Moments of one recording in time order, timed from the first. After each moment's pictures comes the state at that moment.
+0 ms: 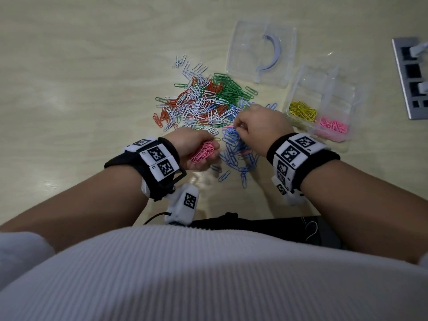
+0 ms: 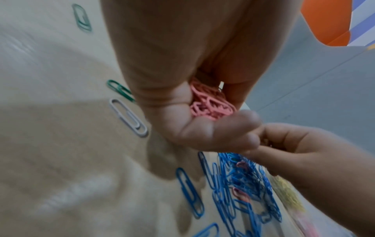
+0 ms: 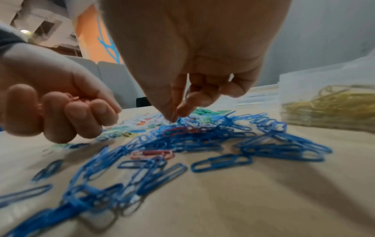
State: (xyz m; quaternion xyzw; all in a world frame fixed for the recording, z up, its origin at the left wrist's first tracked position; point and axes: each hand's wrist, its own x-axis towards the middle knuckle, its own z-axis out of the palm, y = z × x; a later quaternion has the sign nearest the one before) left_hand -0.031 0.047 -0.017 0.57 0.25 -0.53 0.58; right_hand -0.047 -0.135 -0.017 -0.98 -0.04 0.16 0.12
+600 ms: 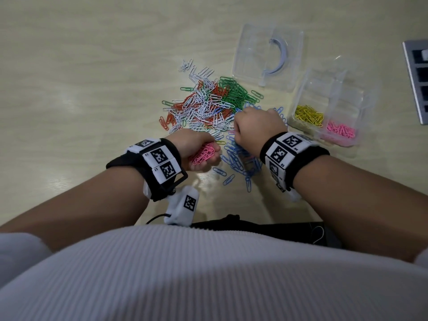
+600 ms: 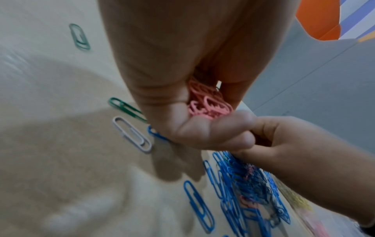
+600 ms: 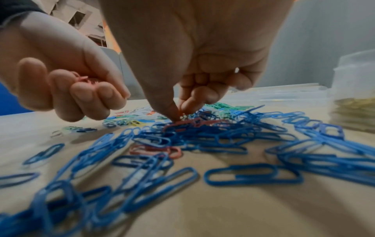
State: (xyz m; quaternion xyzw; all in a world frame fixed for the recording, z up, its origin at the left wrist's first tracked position) left_hand -0.023 0.057 -0.019 0.56 0.25 -0.57 0.55; right_hand -0.034 -0.117 -0.026 -0.98 -0.10 0.15 0.04
